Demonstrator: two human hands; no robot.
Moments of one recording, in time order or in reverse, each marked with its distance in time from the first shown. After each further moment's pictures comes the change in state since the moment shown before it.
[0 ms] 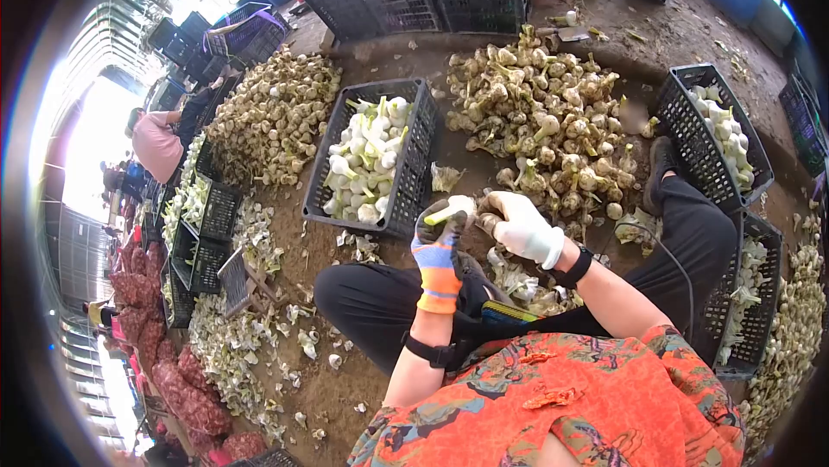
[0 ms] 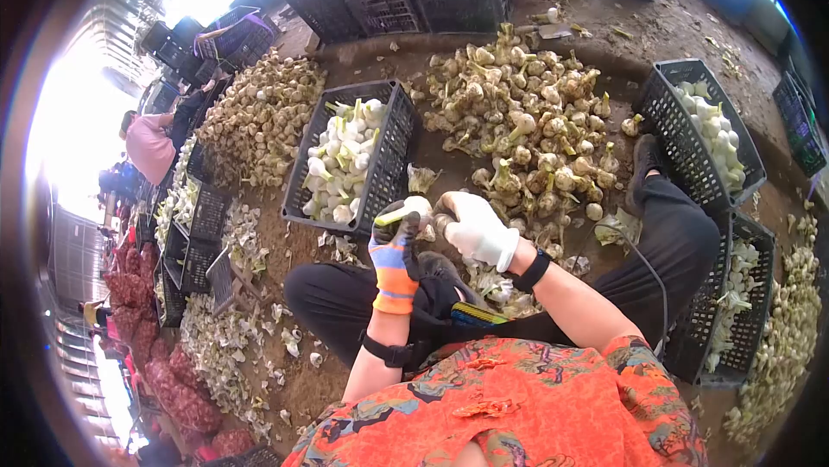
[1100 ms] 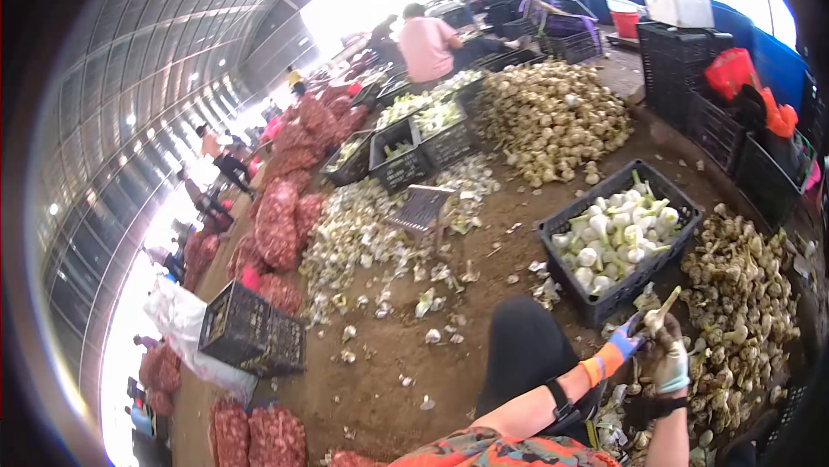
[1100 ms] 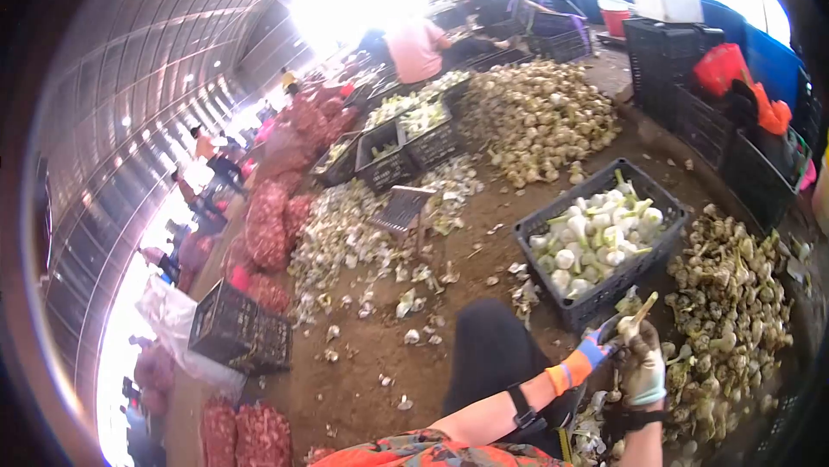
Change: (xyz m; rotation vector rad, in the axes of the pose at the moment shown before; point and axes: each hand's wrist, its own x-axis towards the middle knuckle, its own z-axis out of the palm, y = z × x) left_hand 0.049 -0.098 -0.048 0.013 0.100 -0.076; right_hand 0.067 0.009 0.075 1.252 -0.110 0.468
